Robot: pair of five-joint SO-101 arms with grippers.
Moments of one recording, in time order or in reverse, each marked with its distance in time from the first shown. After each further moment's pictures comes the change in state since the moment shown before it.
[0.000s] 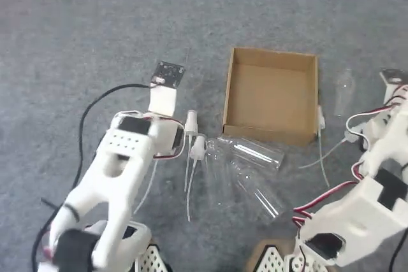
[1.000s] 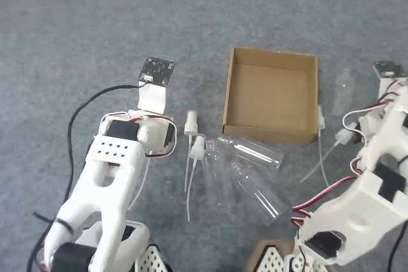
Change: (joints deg) left arm -3.3 -6.3 1.2 0.4 -2.0; right arm -2.1 3.1 -2.5 -4.7 2.6
